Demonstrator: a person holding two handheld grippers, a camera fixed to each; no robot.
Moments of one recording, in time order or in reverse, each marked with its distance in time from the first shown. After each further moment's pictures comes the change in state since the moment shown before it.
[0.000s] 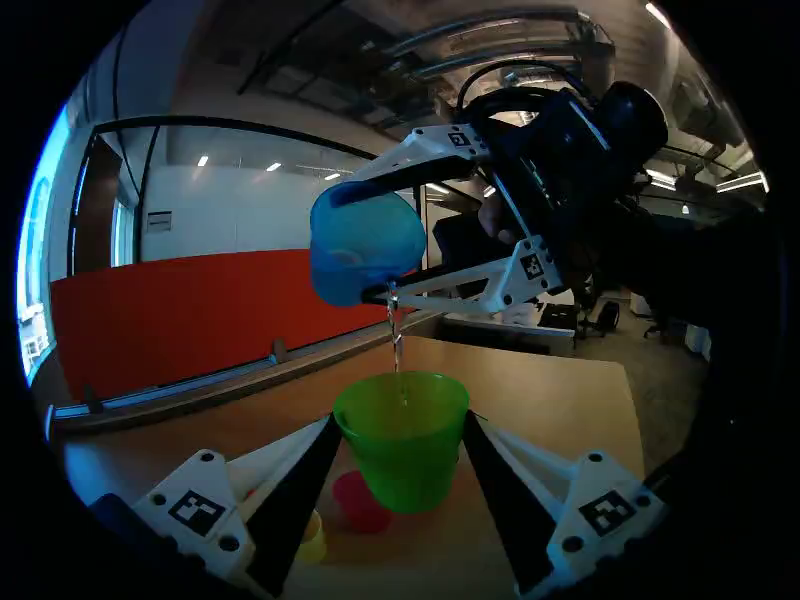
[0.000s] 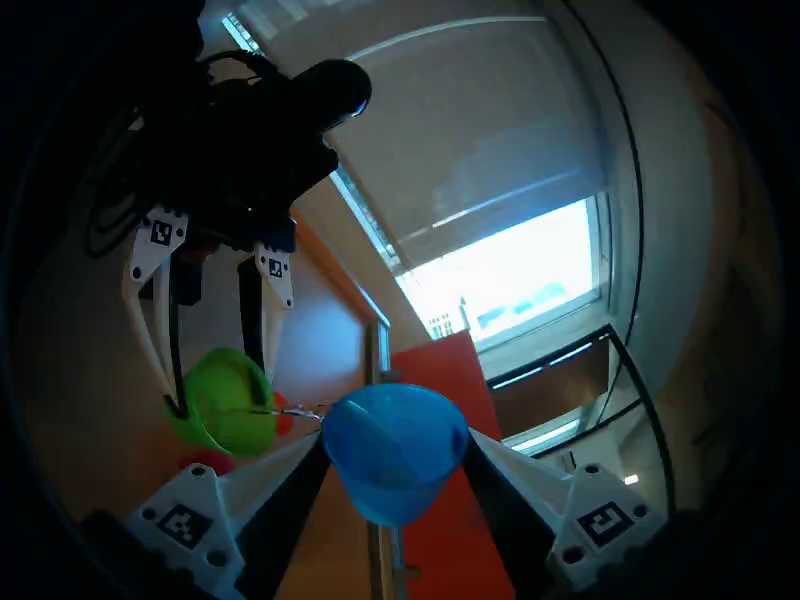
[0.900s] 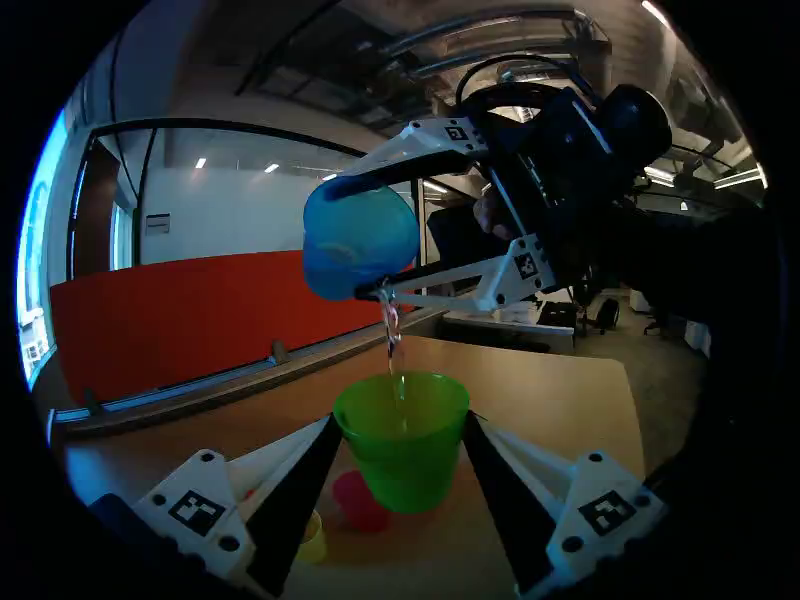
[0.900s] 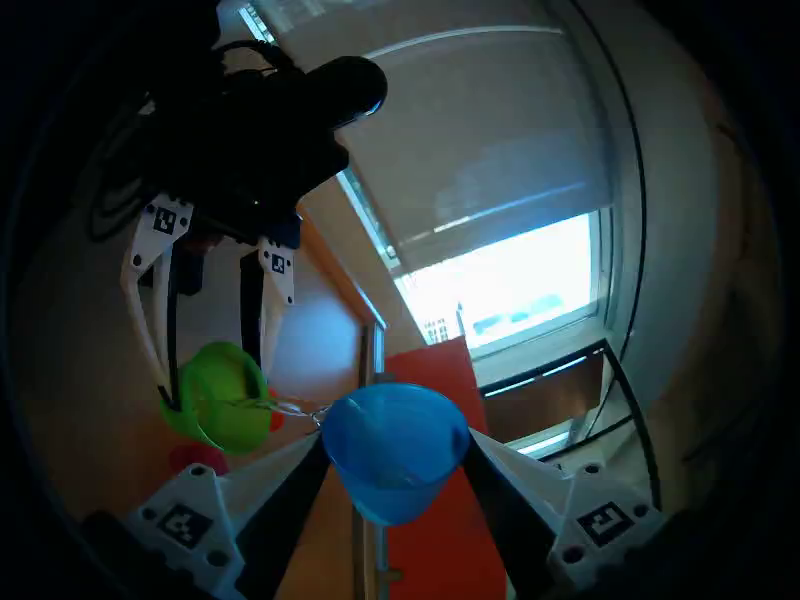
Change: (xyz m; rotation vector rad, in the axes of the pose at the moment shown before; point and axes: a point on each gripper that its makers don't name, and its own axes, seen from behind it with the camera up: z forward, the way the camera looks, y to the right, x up) left arm 0.001 0.002 -0.001 -0.002 -0.003 0.010; right arm 0.002 0.006 0.000 -0.013 0.005 -0.064
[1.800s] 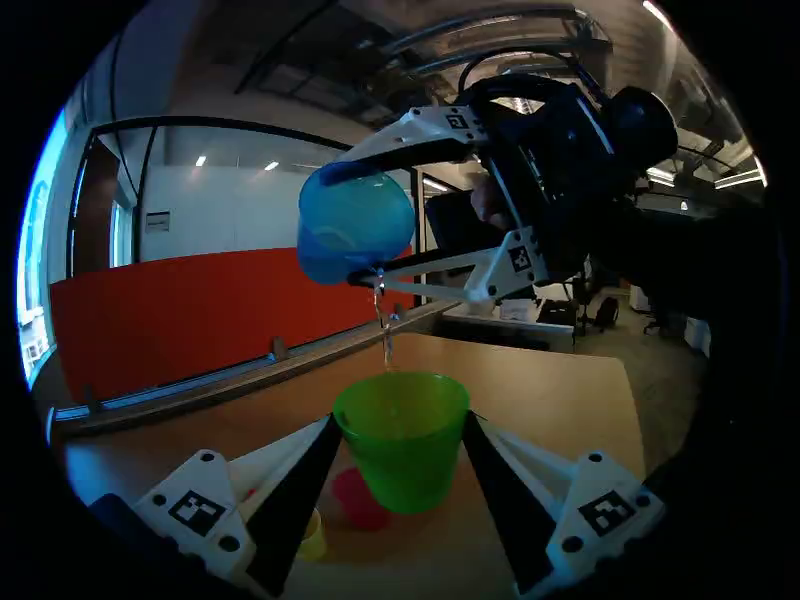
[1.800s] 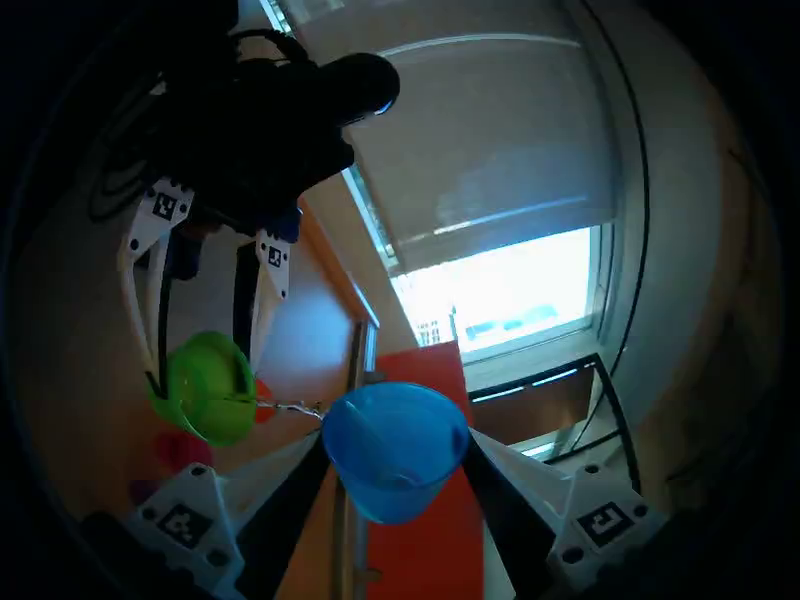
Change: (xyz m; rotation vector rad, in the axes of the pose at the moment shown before) left arm -0.004 0.000 -0.001 -0.002 -0.007 -0.001; right arm 0.002 0.011 0.006 -0.019 -0.004 -0.074
